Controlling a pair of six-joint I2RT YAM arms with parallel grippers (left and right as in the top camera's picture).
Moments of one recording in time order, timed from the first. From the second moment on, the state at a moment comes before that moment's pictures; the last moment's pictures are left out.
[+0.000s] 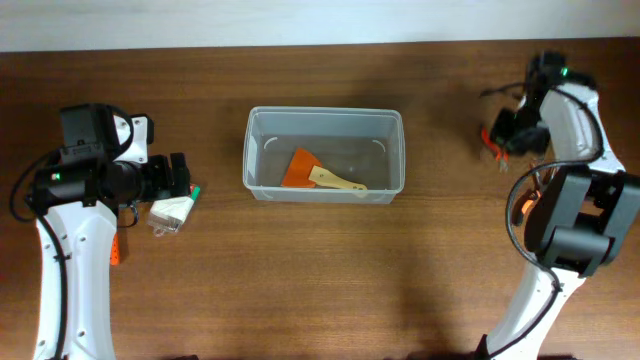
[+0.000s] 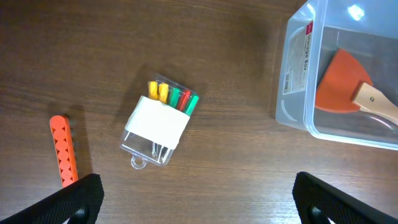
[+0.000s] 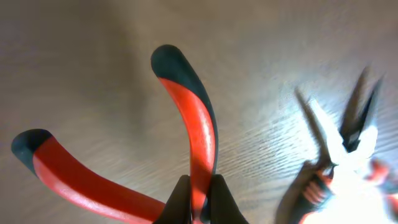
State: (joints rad) left arm 0.18 1.41 1.33 -1.03 0.12 0.05; right arm -0.23 2.21 1.93 -1.16 0.03 0.21
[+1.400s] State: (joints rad) left arm 0.18 1.41 1.33 -1.03 0.12 0.05; right arm 0.34 2.29 2.06 -1.30 -0.16 -0.66
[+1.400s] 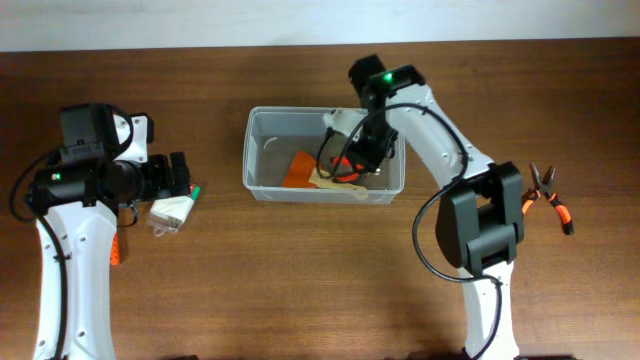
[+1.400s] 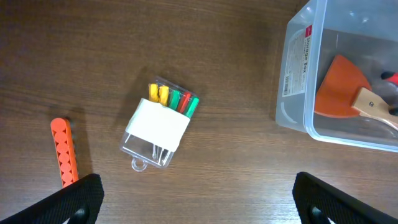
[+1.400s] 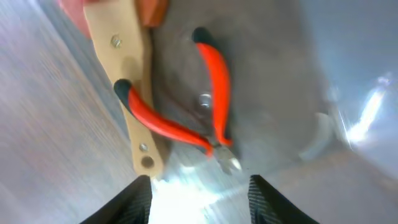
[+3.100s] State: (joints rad) left arm 0.18 1.41 1.33 -1.00 0.12 0.05; right arm -0.42 1.96 1.42 -0.90 -0.03 0.22
